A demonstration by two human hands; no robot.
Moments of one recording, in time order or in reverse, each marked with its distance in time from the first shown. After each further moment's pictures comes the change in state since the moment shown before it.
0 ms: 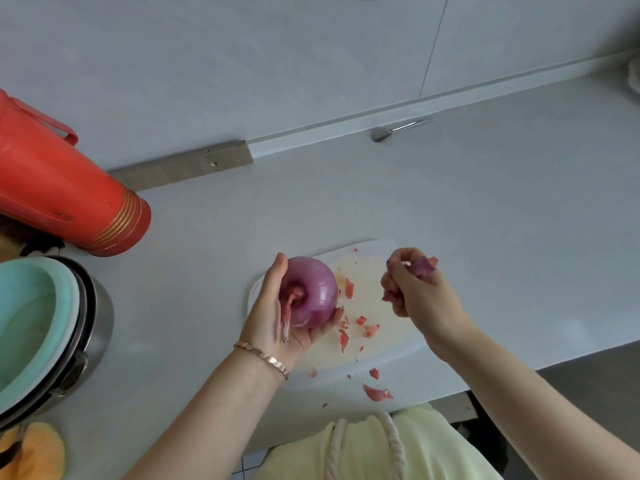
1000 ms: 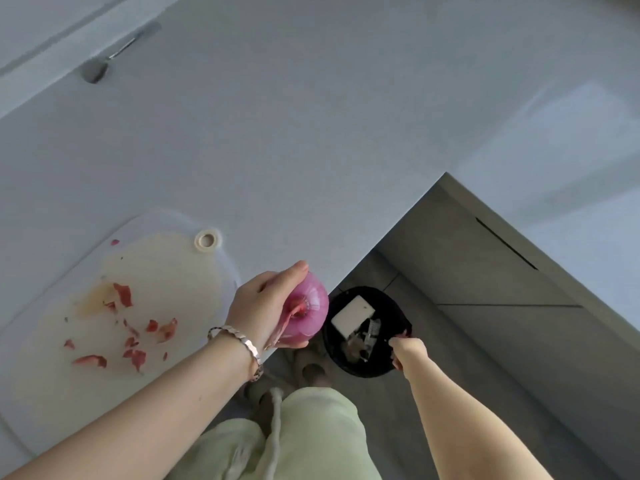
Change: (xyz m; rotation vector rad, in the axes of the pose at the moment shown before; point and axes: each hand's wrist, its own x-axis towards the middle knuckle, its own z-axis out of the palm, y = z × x) left_hand 0.056 -0.209 0.123 1.137 -0.165 -0.132; right_hand -0.041 0.367 -0.208 0.209 0.687 1.110
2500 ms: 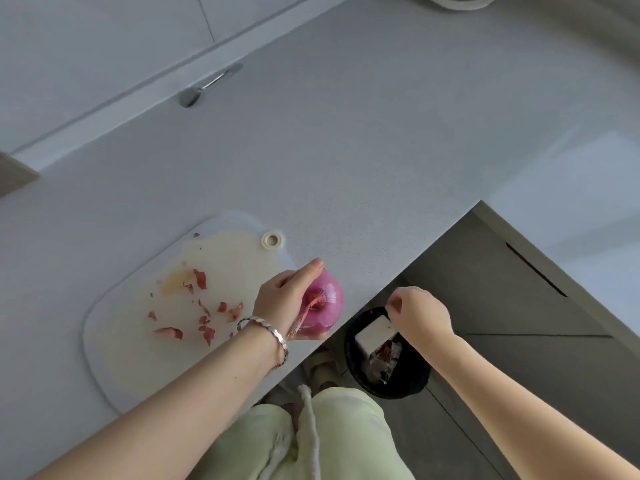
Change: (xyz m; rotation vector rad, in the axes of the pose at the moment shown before) left_hand -0.026 -0.003 -0.047 -0.084 0.046 0.016; right_hand -0.149 -0.062 -0.006 -0.881 0.214 -1.070
